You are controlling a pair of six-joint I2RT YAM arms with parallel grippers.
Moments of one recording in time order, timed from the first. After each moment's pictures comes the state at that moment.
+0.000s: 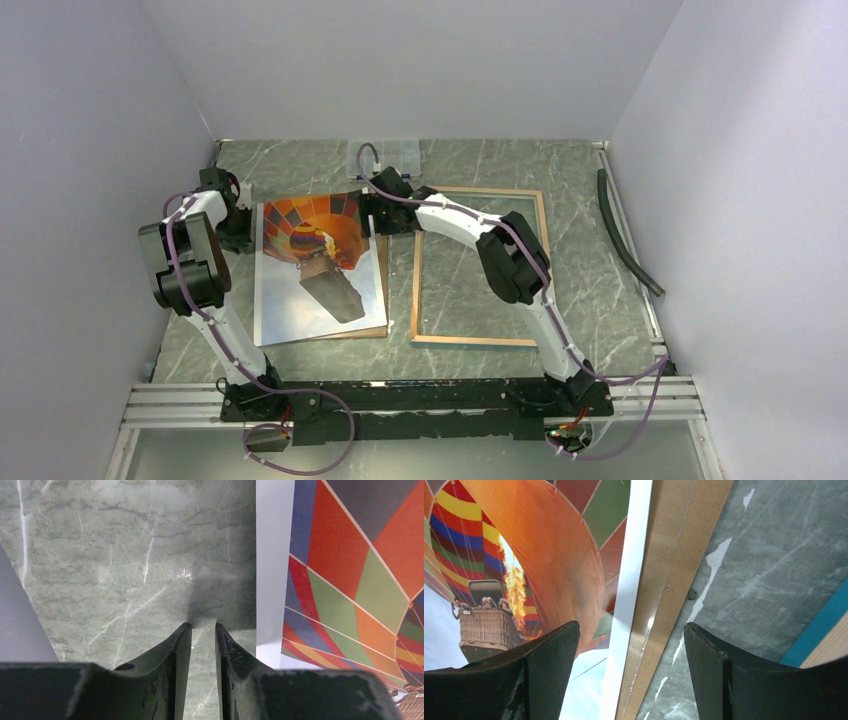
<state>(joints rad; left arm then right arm) 0.30 1.93 1.30 -0.58 -0.04 0.26 0.76 2.32 1.87 -0.43 -0.01 0.53</state>
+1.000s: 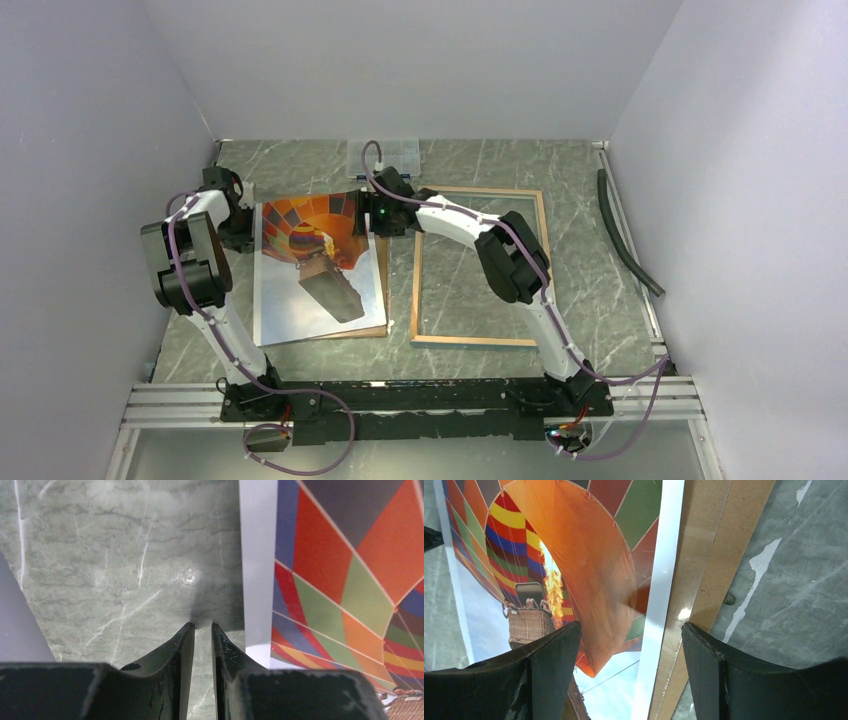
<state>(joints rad) 0.29 1.93 1.30 -0.58 -0.05 0.24 0.76 2.33 1.85 -0.34 -0.12 0.63</state>
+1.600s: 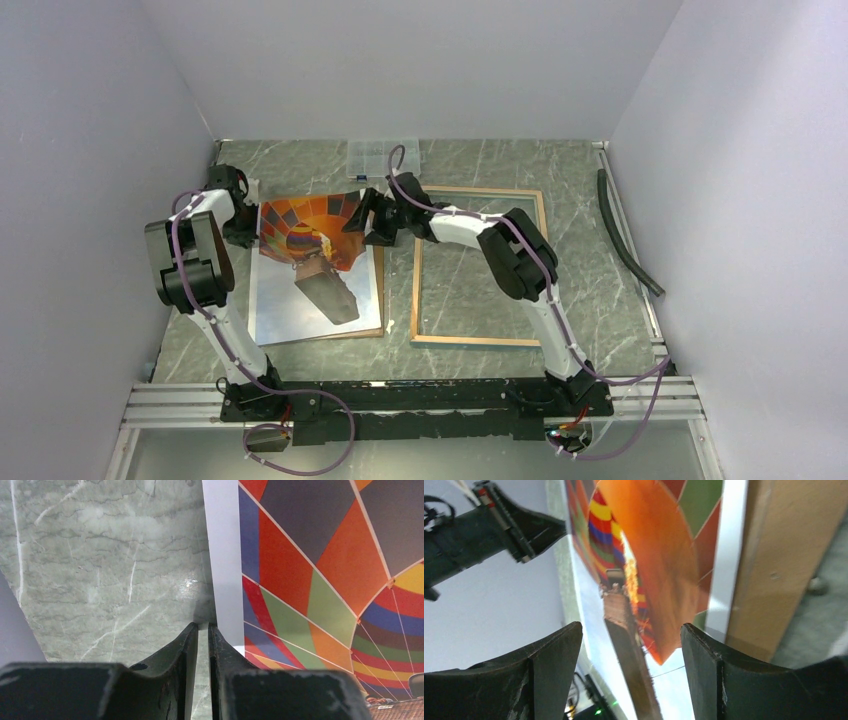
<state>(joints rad) 0.26 1.94 1.30 -0.54 -0.05 0.24 0.70 2.30 1.63 0.09 -0.44 1.02</state>
